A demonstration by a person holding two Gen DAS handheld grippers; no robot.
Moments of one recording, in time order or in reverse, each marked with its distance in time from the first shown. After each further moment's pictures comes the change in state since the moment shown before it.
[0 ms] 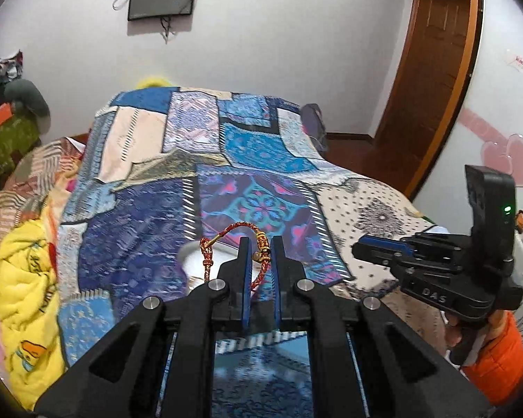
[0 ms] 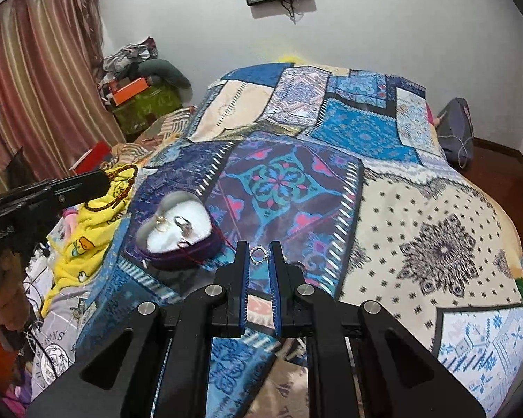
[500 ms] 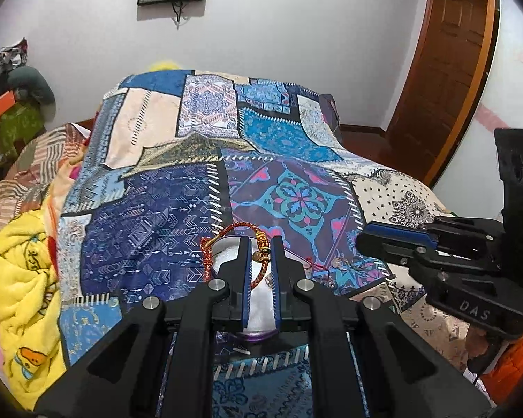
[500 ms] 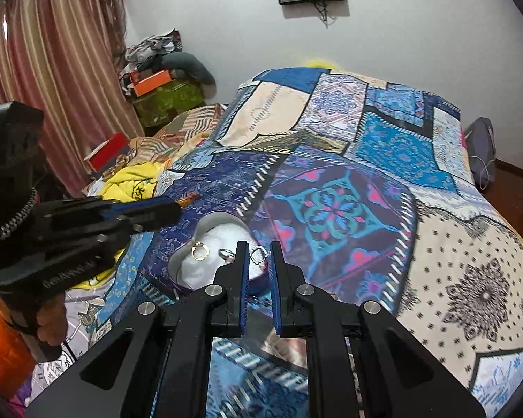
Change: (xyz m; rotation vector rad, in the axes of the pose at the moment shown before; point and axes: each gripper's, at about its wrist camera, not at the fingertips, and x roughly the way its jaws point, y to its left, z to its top) left arm 0.044 0.041 -0.006 -0.022 0.049 0.017; right arm 0.036 0.043 0.025 -0.075 0.008 0.053
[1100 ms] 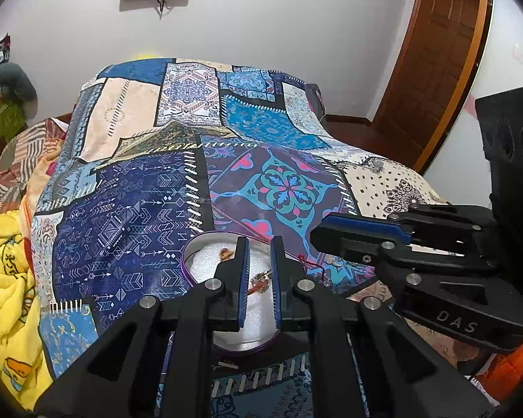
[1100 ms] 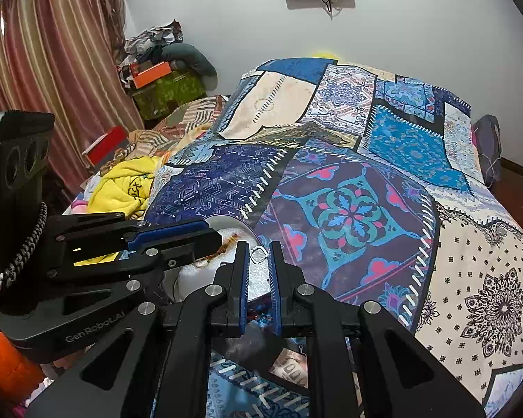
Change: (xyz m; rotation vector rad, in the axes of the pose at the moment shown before) left arm 0.025 -0.001 -0.004 0.015 0.037 -0.069; right arm 0.023 0.004 0.005 -0.001 0.030 0.005
